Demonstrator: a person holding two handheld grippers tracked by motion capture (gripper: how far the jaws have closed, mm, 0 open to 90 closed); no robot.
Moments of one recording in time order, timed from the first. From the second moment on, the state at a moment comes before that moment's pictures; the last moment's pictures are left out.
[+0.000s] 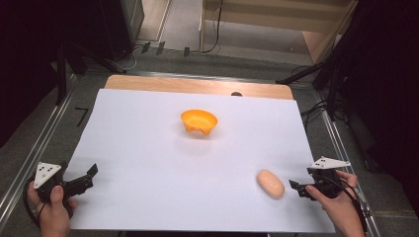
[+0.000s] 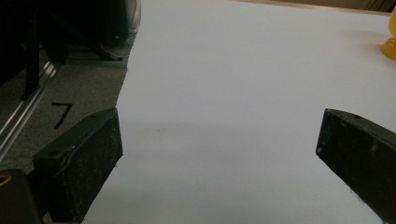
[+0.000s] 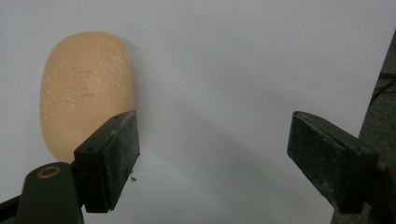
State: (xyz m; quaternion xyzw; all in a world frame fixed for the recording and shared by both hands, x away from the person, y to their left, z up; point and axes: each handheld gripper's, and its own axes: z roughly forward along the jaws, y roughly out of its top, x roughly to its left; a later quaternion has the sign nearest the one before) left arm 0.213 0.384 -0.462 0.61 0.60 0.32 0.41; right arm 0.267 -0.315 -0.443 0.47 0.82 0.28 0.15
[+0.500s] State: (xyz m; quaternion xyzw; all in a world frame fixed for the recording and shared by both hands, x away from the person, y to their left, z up) left arm 0.213 0.384 -0.462 0.61 0.60 0.32 0.41; right arm 0.277 -0.289 -0.436 0.43 0.86 0.23 0.12
